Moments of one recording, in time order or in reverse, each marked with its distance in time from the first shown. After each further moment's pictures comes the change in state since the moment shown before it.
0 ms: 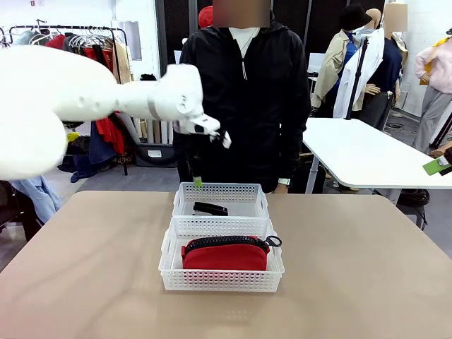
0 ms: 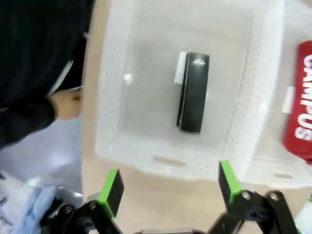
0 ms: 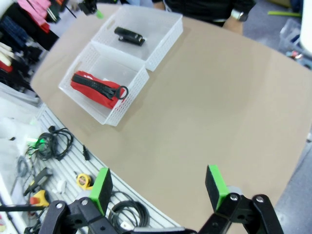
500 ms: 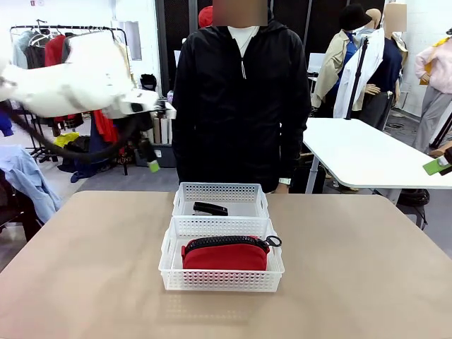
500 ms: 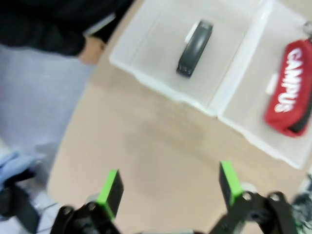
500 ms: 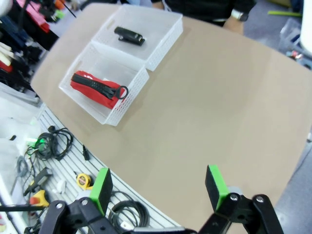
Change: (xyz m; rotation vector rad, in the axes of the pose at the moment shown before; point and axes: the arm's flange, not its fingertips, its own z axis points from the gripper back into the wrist) left arm -0.161 -0.064 0.078 0.101 -0.213 0.291; right arm 0.000 0.000 0.000 0.000 0.001 0.000
